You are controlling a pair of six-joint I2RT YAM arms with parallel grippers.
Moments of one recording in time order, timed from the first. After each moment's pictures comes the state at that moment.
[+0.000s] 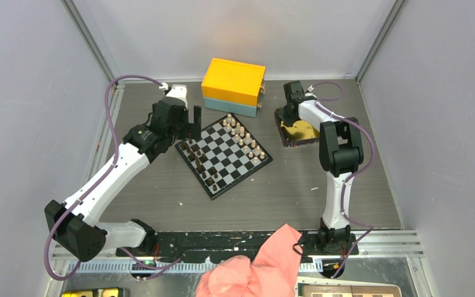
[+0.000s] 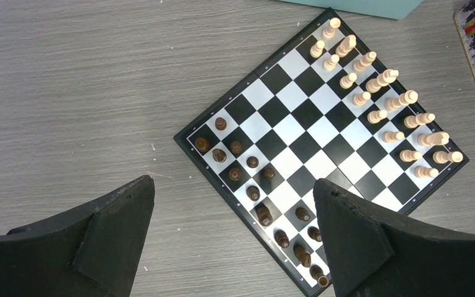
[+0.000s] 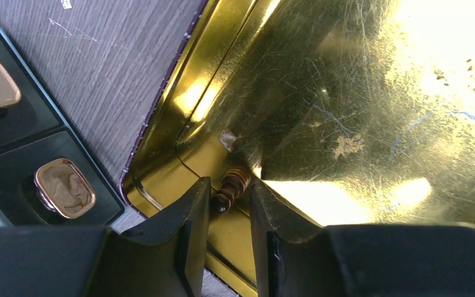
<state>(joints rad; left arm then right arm) -0.54 1.26 1.24 -0.62 -0.37 -0.27 0.21 2.11 1.58 -0.47 0.19 1.02</state>
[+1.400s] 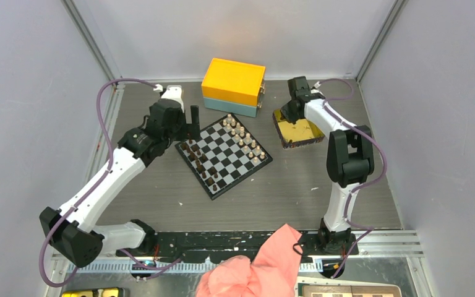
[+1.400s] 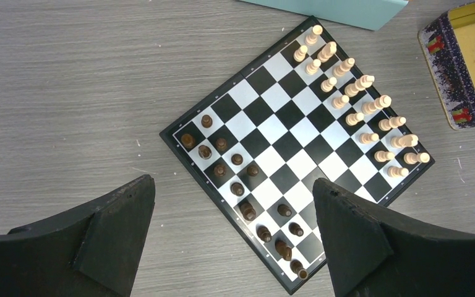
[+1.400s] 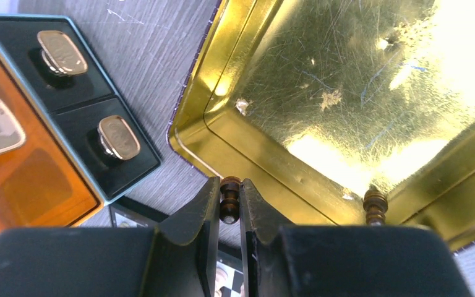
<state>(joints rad) -0.54 1.22 1.23 -0.62 -0.35 -0.33 0.21 1.96 1.52 -0.53 0.18 1.10</state>
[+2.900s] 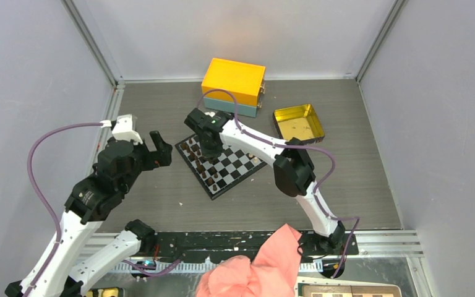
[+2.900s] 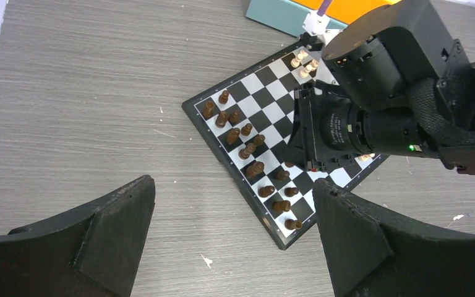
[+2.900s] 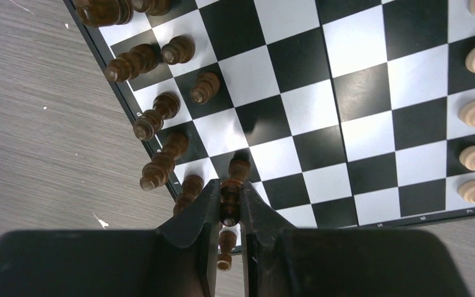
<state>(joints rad) -0.54 0.68 1.05 -0.79 -0.39 -0.44 0.92 2.23 2.06 -1.00 0.15 0.64</state>
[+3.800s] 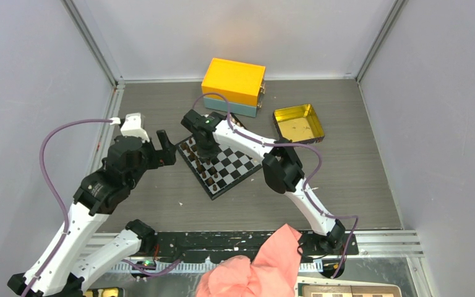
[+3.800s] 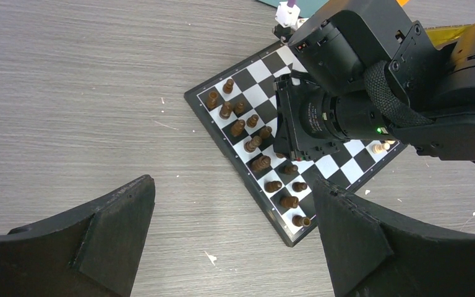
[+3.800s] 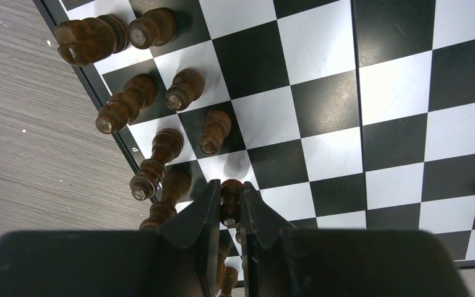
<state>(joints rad) -0.54 0.72 1.02 -0.77 -0.38 -0.44 0.92 2.40 2.22 -1.04 0.11 0.59</state>
